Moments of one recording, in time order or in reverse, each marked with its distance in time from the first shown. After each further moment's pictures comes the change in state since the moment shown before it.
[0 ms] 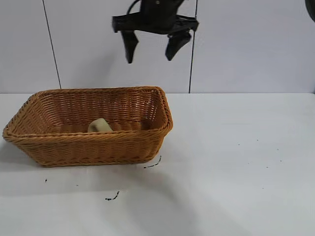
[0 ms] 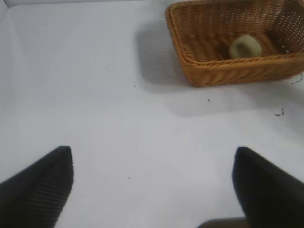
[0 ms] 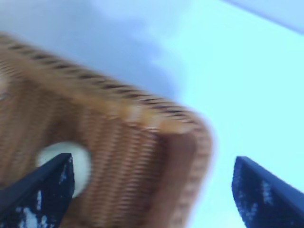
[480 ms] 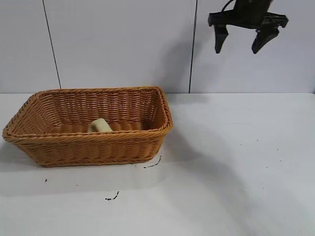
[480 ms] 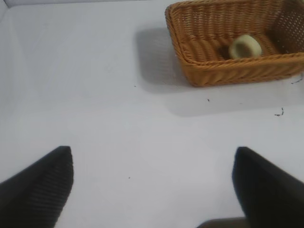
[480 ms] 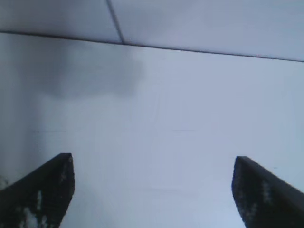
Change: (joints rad) left arm 0.000 0.000 0.000 0.000 0.000 0.000; right arm -0.201 -0.001 0.001 0.000 0.001 -0.023
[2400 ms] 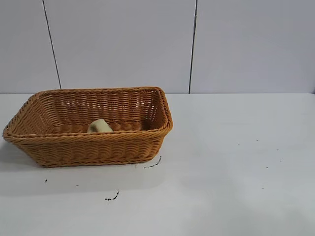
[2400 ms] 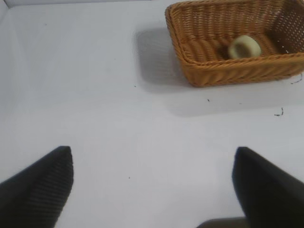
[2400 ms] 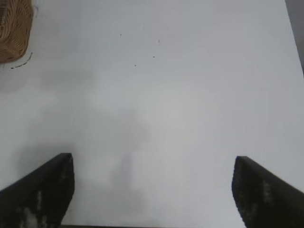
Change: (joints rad) left arm 0.000 0.000 0.000 0.000 0.000 0.000; right arm -0.009 -2.396 2.033 0.065 -0.183 -0.038
